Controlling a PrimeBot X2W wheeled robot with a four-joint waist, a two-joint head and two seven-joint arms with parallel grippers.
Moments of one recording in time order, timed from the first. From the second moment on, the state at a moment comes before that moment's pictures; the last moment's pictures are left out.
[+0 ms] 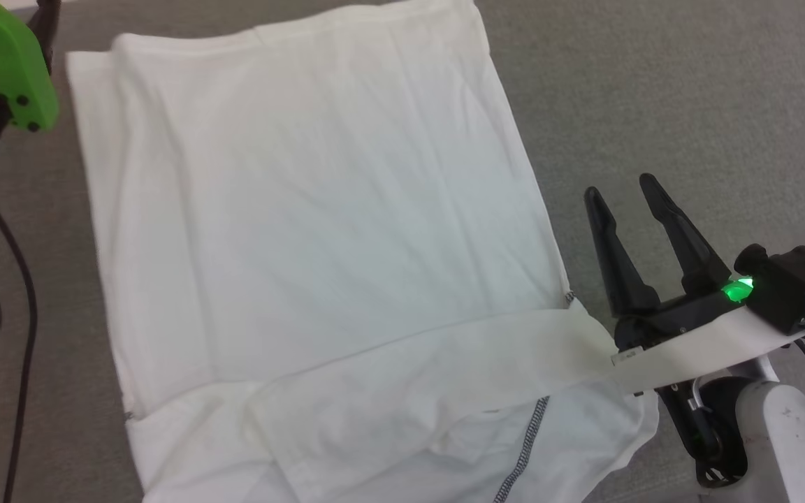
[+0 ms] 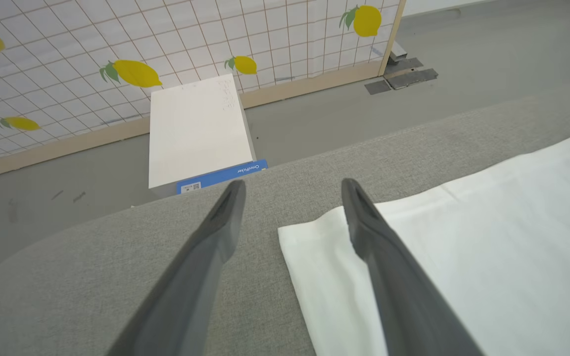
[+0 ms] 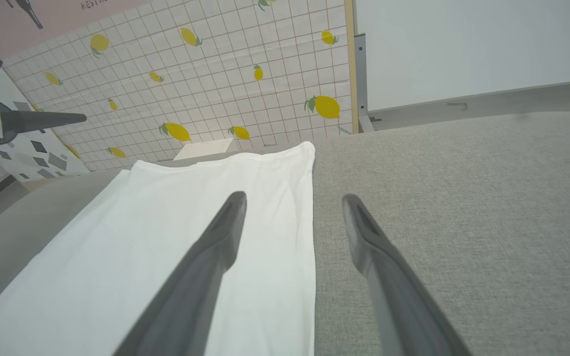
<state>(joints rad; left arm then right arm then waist) -0.93 0.50 -0.12 0.41 -0.36 -0.13 0.49 -0.19 -0.11 0.14 -0.15 0.36 0.13 0.00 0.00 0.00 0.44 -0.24</state>
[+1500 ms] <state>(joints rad) -0.98 0.52 -0.21 0.37 -0.30 0.05 0.69 -0.94 -0.17 0.22 0.30 0.42 0.13 0.29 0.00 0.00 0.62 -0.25</state>
